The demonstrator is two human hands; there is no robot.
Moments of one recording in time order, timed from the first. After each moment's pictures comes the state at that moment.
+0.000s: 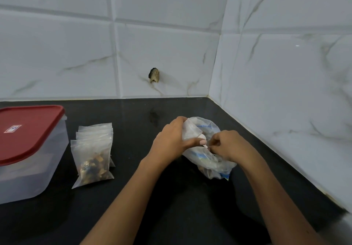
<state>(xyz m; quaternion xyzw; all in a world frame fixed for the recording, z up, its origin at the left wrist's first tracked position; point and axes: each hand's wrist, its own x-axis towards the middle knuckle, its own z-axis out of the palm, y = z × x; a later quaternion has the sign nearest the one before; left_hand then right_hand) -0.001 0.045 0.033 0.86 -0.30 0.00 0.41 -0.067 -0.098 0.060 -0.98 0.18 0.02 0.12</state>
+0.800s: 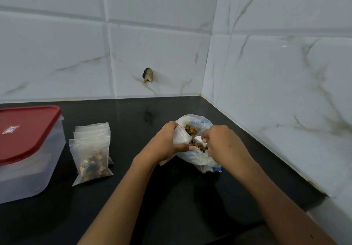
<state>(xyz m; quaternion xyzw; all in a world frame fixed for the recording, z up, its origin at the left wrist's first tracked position) -0.002 0.058 0.029 0.85 -0.31 -0.08 0.42 -0.090 -0.073 0.063 -0.99 0.14 -0.09 -0.01</state>
